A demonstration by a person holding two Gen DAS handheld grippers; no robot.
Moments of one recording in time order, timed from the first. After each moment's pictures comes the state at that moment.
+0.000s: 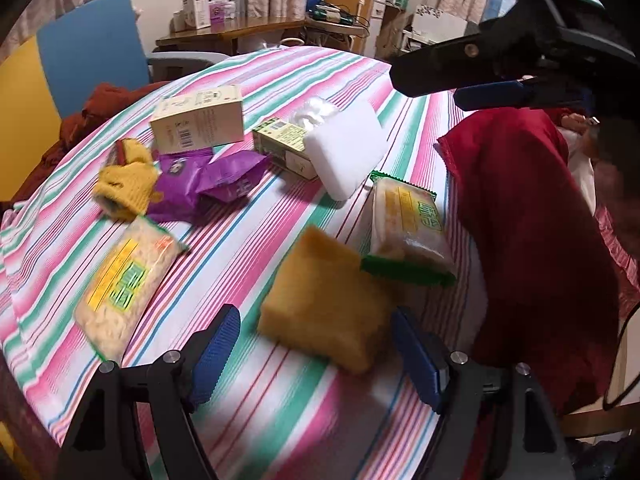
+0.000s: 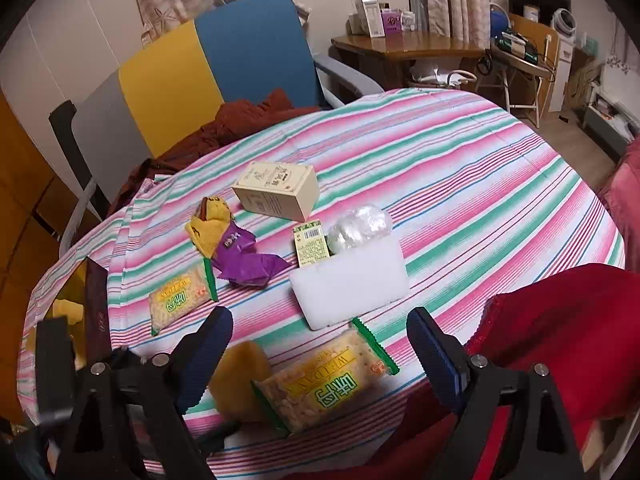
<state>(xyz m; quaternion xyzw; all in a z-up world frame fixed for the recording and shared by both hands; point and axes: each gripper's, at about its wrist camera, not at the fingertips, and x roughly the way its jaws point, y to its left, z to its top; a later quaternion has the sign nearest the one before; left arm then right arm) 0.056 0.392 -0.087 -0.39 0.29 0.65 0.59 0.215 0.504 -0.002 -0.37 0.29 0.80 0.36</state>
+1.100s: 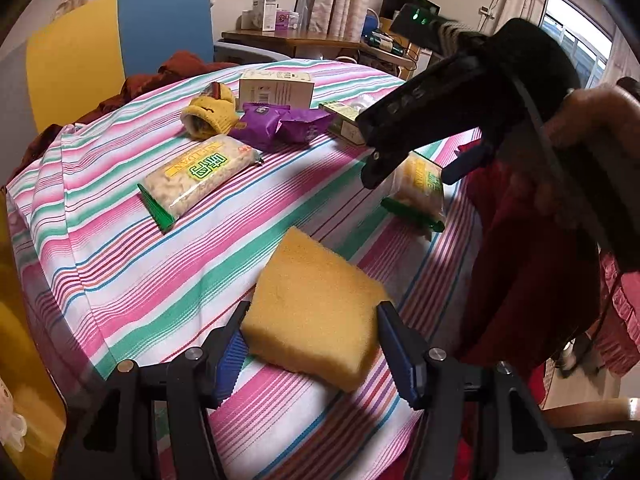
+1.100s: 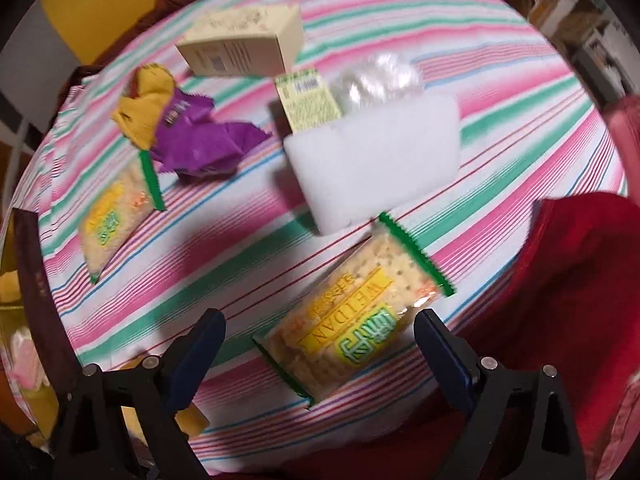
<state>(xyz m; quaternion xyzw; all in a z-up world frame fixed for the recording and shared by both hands) 0.059 0.289 -0.094 -0.41 0.20 0.71 0.53 0.158 0.506 -0.088 -0.56 0.37 0.64 0.38</state>
